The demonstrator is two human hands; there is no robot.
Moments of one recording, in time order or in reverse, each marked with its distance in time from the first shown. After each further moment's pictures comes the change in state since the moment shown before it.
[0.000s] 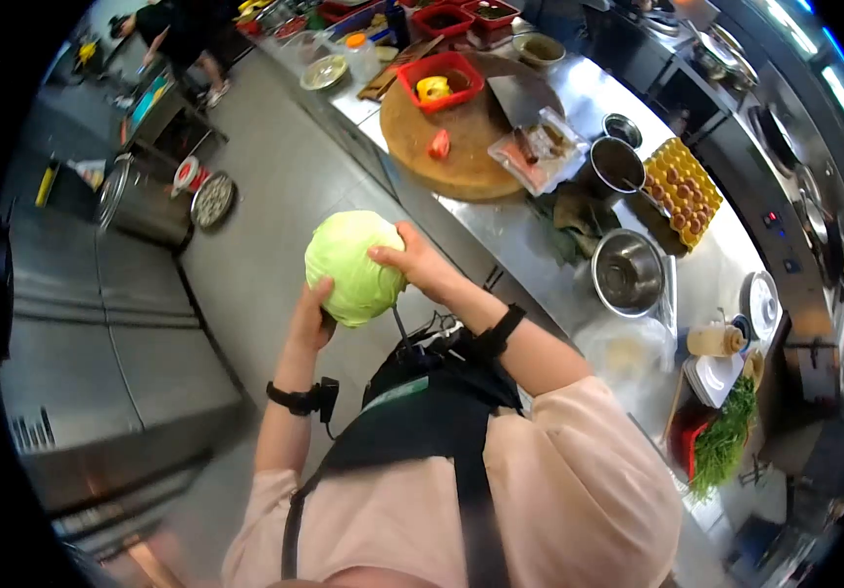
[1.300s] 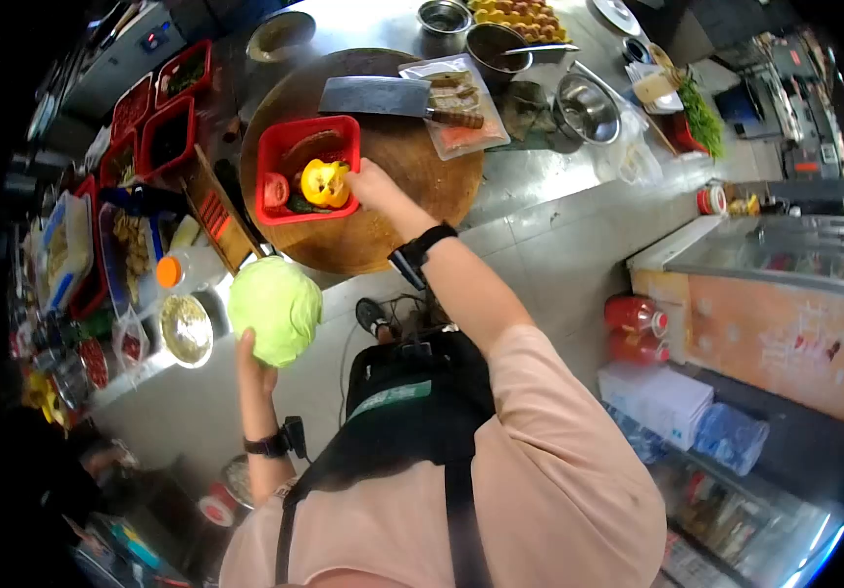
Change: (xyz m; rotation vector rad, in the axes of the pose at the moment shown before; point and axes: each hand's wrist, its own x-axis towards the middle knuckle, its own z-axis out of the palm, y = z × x) left_hand 0.607 0.177 -0.194 0.177 -0.545 -0.638; right_hand 0.423 0.041 -0.194 -0.256 1.290 0.144
